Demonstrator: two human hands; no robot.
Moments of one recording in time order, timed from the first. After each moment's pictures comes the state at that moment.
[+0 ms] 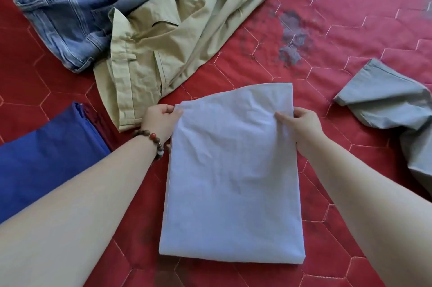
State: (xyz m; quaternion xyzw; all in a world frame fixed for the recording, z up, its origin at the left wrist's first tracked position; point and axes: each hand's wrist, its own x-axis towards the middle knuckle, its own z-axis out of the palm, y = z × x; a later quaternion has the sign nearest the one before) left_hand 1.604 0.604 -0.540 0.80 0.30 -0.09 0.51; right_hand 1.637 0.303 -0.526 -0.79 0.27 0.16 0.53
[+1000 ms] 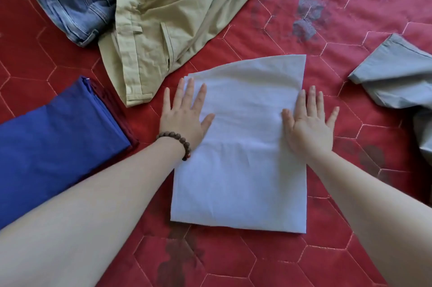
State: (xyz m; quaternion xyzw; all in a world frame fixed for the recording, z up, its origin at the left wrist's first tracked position) left_hand 1.557 0.576 -0.551 0.99 -0.02 -0.13 -0.04; right_hand 1.582 0.298 -0.548 -0.99 0.05 0.15 0.03
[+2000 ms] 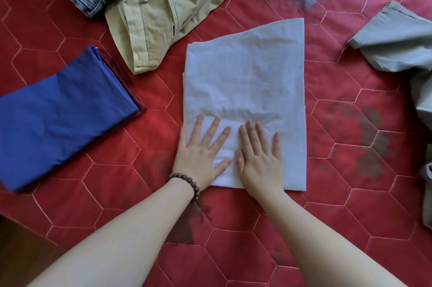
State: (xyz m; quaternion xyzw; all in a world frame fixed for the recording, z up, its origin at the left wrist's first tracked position) left_hand 1.405 0.544 -0.559 0.98 -0.11 -0.15 -0.01; right_hand 1.407 0.369 -0.561 -0.98 -0.12 0.12 0.06
